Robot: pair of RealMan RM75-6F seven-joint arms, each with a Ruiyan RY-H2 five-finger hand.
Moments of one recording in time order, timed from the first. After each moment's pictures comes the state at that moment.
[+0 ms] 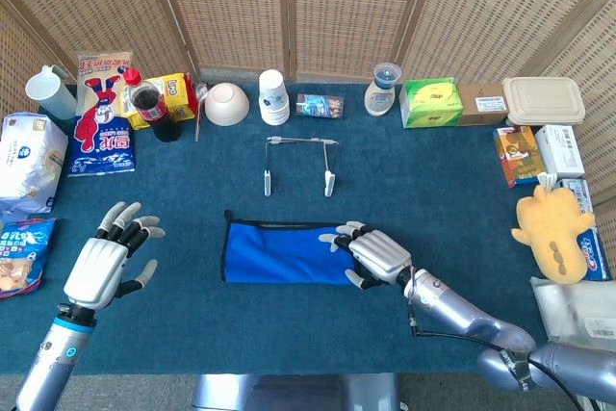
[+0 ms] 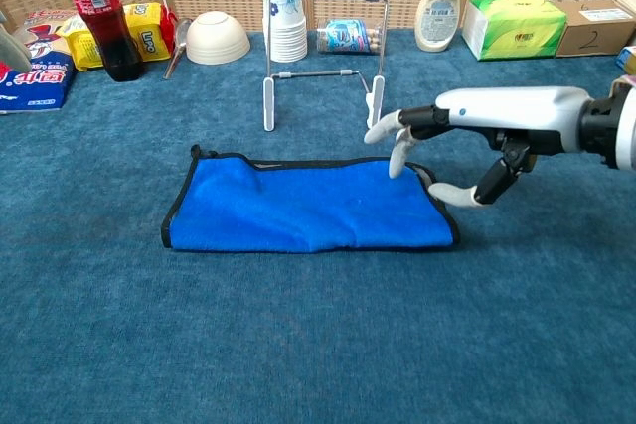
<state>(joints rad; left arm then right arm) -0.27 -1.27 -0.02 -1.75 1.58 1.42 0.15 0.76 -1.33 0.09 -1.64 -1.46 0.74 0.17</state>
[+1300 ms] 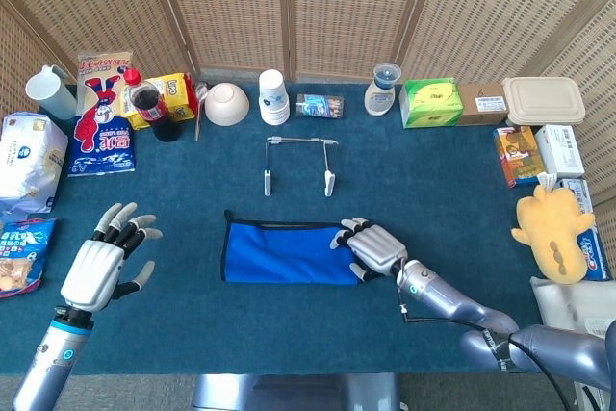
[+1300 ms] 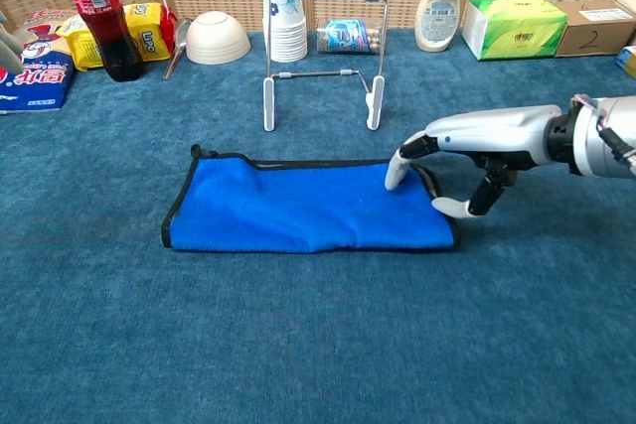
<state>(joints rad) -0.25 -1.27 -0.02 -1.74 1.60 1.43 0.13 0.84 -1.39 0.08 -1.55 -1.25 0.64 -0.07</state>
